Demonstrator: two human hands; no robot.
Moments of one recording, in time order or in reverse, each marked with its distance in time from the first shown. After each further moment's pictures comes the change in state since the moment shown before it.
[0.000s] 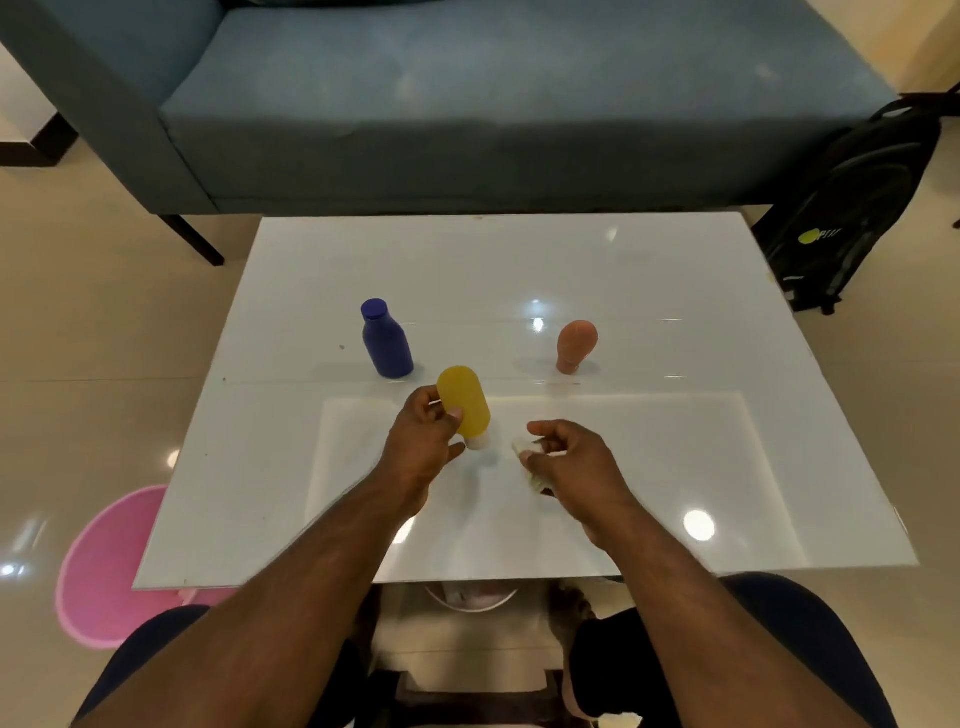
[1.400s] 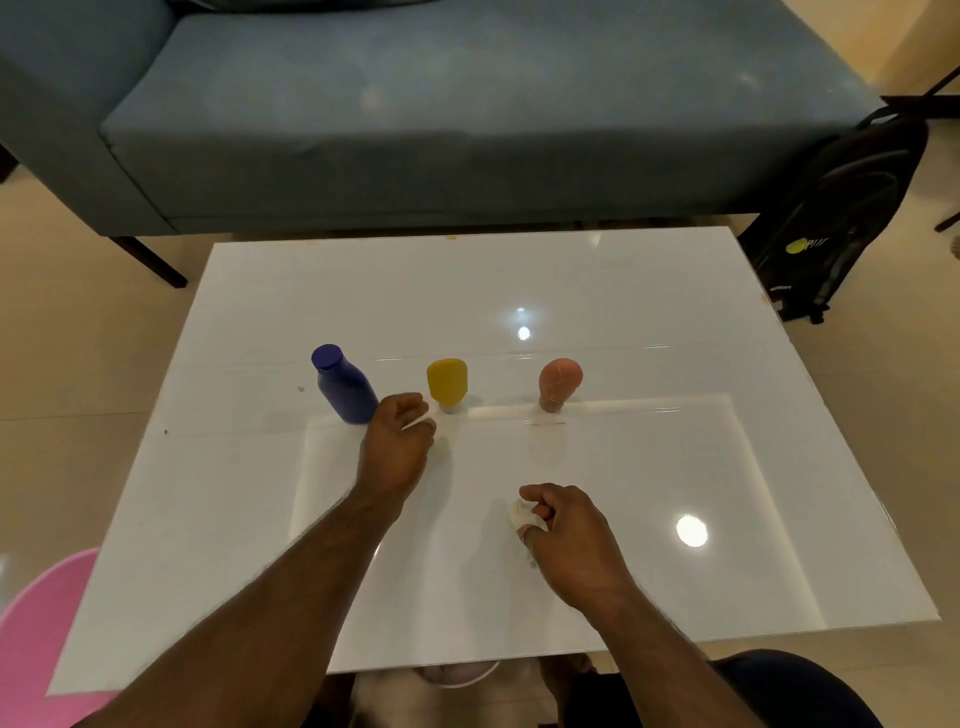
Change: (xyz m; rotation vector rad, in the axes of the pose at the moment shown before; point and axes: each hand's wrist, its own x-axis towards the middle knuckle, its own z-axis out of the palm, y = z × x) left_hand 0.082 0.002 0.013 0.167 0.176 0.141; right_hand 0.022 0.025 -0.006 -0.306 0.047 -0.075
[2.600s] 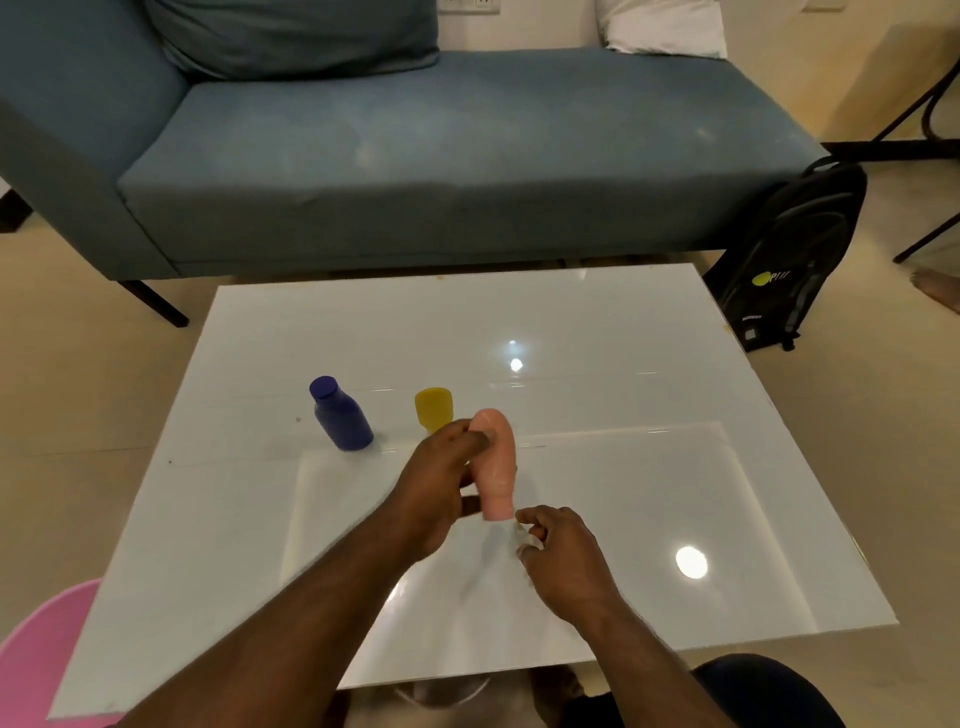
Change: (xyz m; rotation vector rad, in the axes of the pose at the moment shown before) left_hand -0.093 0.080 0.022 -0.286 -0.435 -0.210; right_hand -0.001 0.015 -0.006 -0.069 0.027 -0.004
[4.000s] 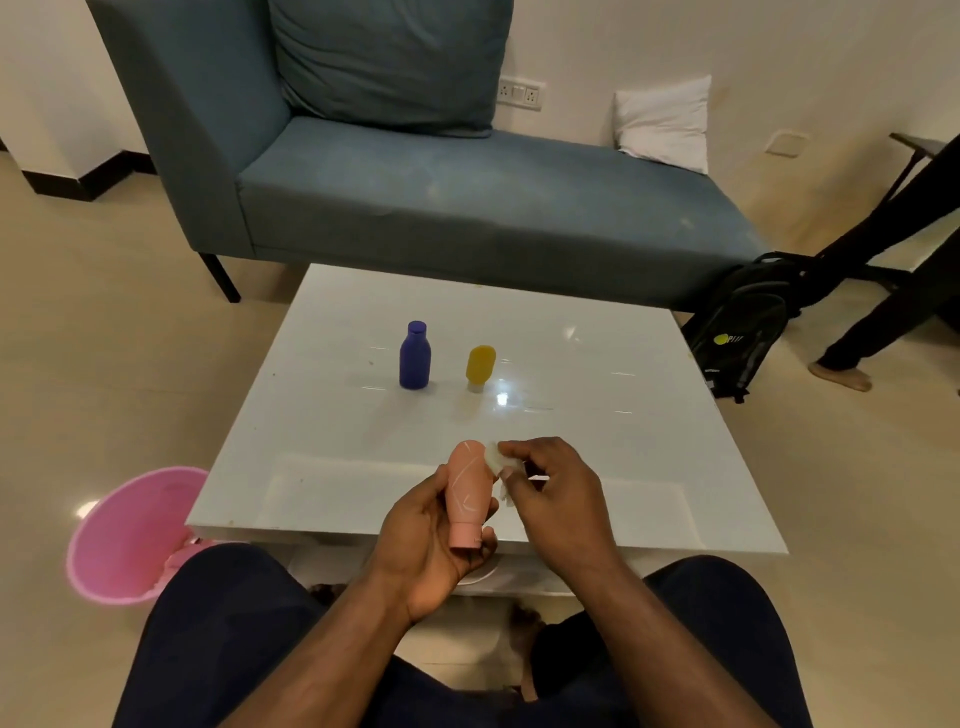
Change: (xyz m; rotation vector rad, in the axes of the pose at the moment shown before) left_hand -0.203 -0.100 -0.062 -0.733 -0.184 -0.059; right_hand -0.206 -0.104 -0.006 0.082 0.245 -0.470
